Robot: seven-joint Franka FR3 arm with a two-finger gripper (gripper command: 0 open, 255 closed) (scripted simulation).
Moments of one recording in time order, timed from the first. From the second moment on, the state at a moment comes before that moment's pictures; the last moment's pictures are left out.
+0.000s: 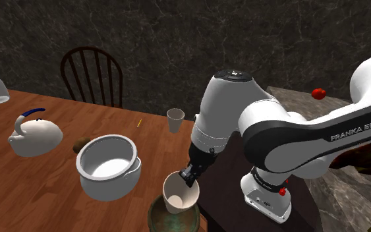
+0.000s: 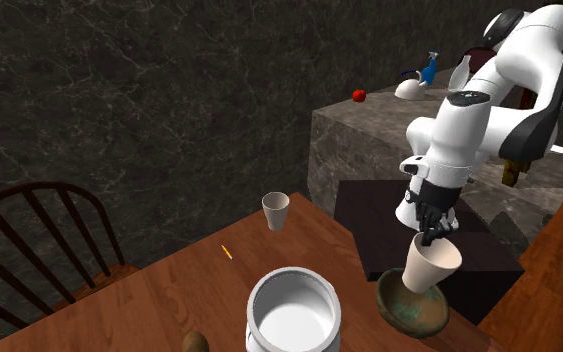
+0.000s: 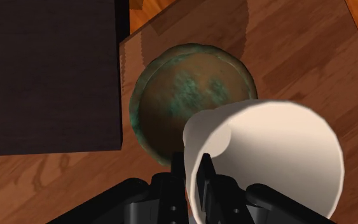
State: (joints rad) arm 0.50 -0.69 0.51 -2.78 0.51 2.19 0.68
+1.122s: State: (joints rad) arm 0.51 -0.55 0.58 -2.86 0.58 2.42 0.66
